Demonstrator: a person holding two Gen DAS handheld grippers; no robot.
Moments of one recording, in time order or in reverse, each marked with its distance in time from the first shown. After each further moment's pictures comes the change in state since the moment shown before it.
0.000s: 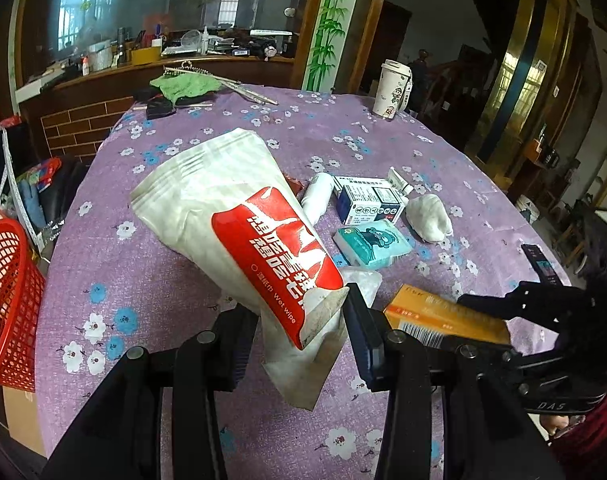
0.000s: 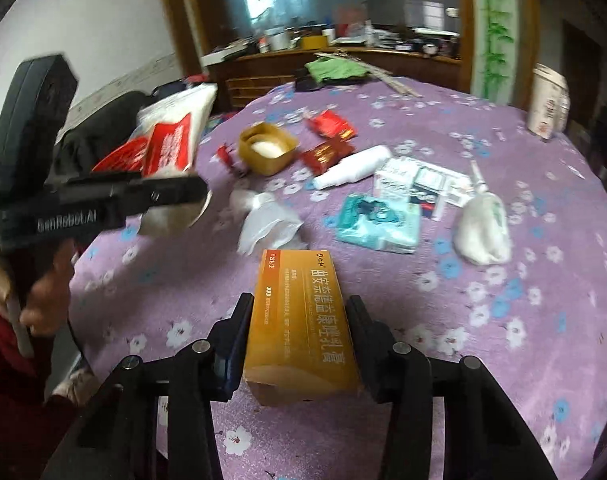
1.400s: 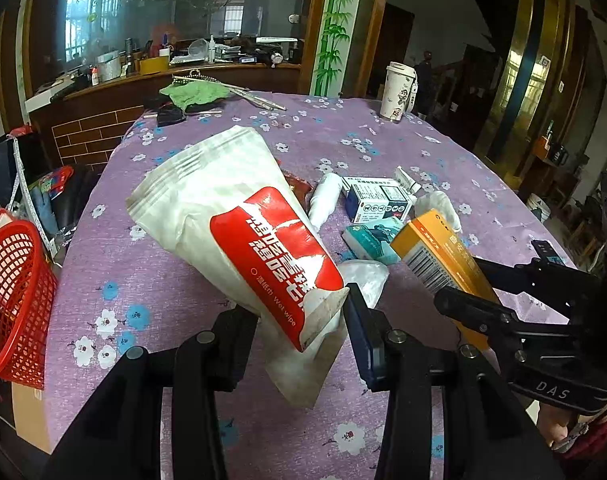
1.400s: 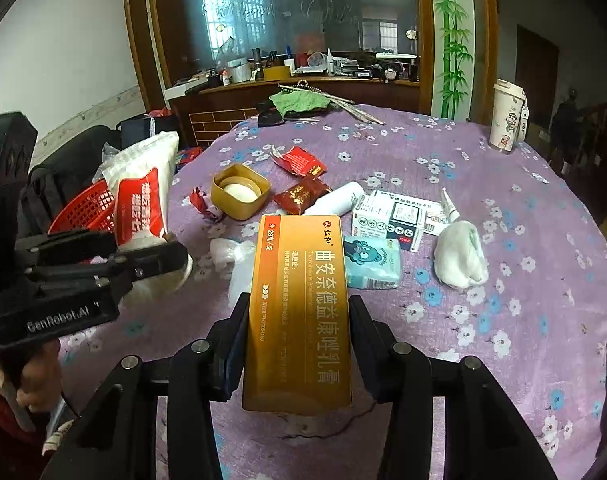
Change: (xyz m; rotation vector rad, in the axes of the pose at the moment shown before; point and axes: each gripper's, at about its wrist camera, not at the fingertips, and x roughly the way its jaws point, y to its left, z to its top) left arm -0.003 0.000 -0.007 0.014 -0.027 0.048; right arm 0.002 0.019 0.021 0.068 -0.112 -0.132
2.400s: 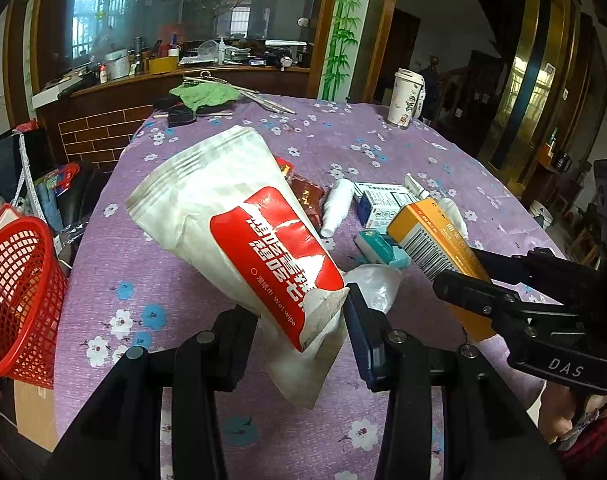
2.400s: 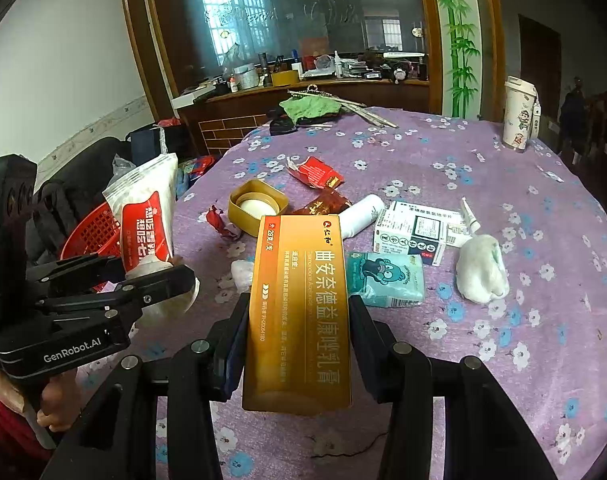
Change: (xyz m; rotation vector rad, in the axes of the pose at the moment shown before) left arm -0.009 0.008 0.001 -0.022 -0.009 0.015; right arm 0.006 0.005 0.017 0.033 -0.003 0.062
